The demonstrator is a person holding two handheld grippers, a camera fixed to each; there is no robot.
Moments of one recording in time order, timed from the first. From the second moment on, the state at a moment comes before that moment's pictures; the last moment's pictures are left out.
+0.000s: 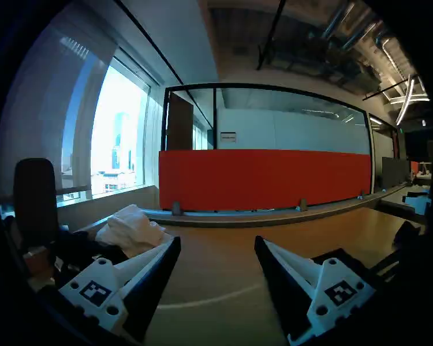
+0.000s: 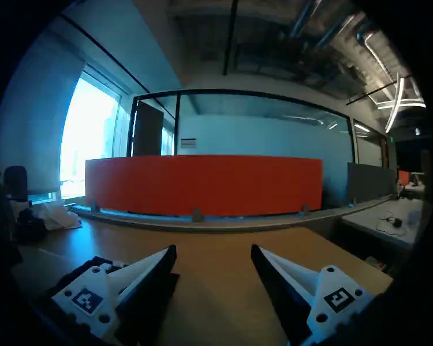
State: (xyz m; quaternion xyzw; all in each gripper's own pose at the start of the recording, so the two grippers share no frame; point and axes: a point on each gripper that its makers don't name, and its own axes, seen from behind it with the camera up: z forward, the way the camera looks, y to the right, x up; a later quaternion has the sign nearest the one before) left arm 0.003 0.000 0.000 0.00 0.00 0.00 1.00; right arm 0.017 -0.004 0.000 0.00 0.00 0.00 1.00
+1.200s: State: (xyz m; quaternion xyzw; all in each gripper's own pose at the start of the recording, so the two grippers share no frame) left arm 0.098 0.048 0.006 -0.09 -0.06 0.06 0.99; right arm 0.125 -0.039 0.000 0.09 -0.05 -0.05 0.99
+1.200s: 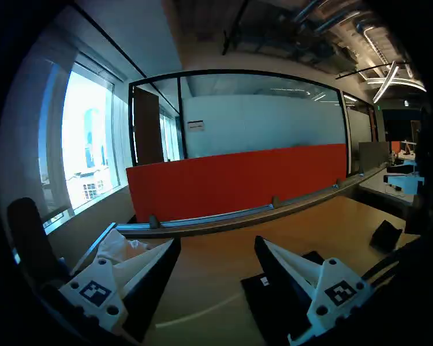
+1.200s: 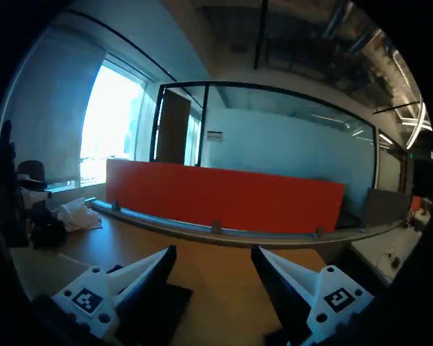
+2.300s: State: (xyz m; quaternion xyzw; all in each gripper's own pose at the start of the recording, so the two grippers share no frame) left arm 0.008 0.094 -0.013 -0.20 -0.16 0.10 0.96; right arm 0.033 -0.094 -0.023 0.22 -0.19 -0.10 0.95
